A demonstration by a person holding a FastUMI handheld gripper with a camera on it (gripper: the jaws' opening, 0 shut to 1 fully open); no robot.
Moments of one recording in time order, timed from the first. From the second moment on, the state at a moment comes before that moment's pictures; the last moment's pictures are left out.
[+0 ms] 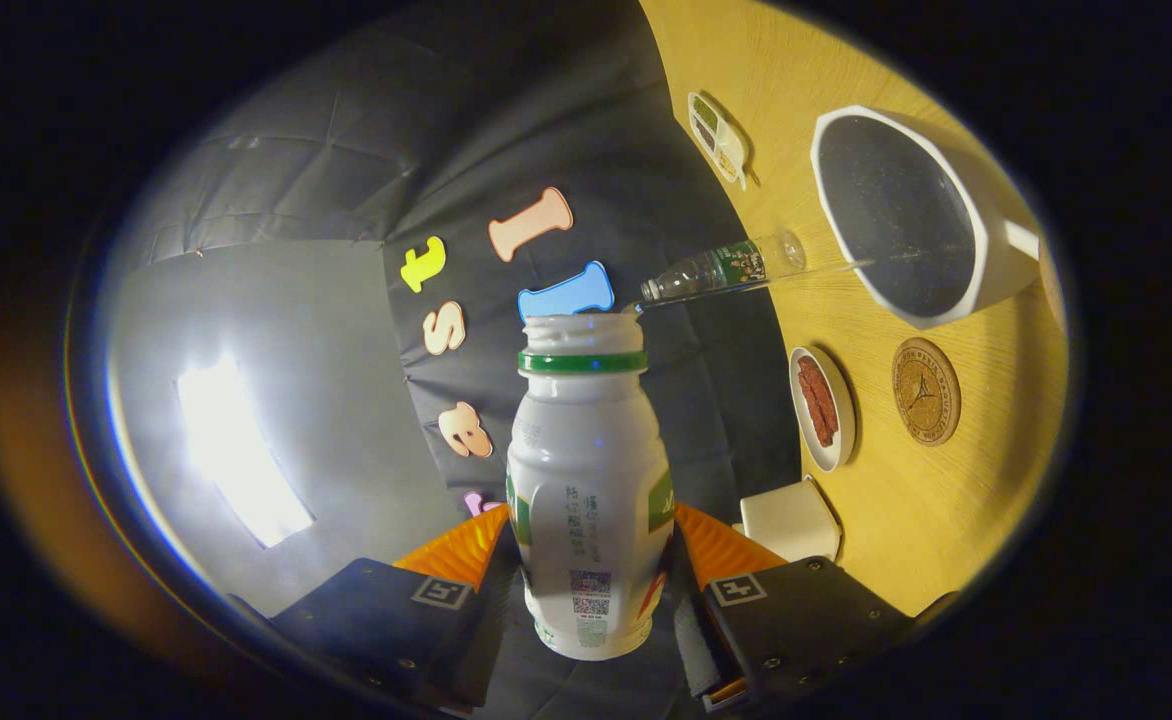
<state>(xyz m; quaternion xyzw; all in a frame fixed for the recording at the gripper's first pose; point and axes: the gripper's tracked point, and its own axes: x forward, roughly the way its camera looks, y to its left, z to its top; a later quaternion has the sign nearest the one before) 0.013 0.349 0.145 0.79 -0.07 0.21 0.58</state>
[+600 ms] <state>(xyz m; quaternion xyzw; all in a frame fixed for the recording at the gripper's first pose) 0.011 0.341 0.140 0.80 -0.07 0.20 0.56</state>
